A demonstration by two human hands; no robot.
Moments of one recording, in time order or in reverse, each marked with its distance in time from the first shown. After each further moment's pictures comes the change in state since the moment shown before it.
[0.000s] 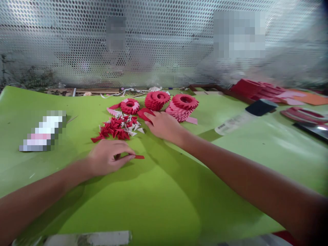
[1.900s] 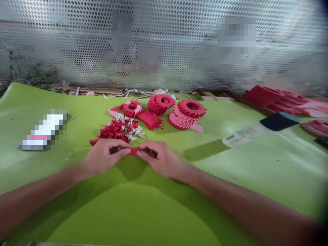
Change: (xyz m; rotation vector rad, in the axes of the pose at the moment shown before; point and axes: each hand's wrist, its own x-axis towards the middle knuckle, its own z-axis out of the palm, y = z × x) left_hand 0.011 0.010 -0.004 -0.377 -0.024 -0.693; right_hand -0.060 -0.040 -0.008 1.004 -0.083 -0.145
